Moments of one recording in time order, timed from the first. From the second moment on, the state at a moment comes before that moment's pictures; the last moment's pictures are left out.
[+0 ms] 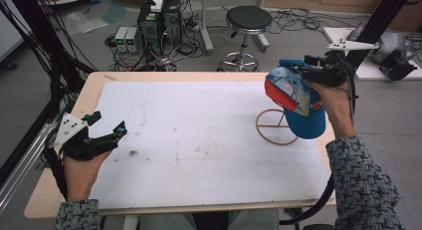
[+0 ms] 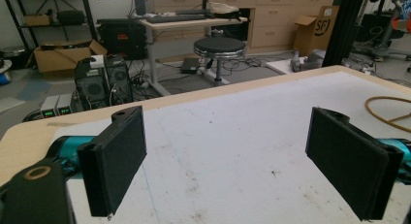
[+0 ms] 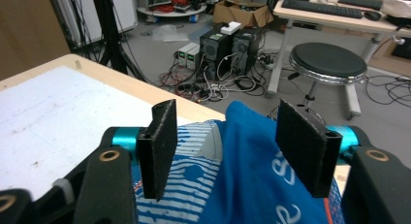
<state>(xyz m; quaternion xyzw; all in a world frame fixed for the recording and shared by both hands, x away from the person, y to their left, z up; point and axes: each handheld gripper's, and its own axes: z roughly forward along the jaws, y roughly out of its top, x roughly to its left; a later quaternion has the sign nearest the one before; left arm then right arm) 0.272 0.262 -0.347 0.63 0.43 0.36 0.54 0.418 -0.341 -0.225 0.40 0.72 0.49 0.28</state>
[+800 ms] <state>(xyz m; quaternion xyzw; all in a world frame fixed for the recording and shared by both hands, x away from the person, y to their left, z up) 0.272 0.264 -0.346 0.63 0.43 0.36 0.54 0.393 -0.348 -0.216 0.39 0.68 0.53 0.31</state>
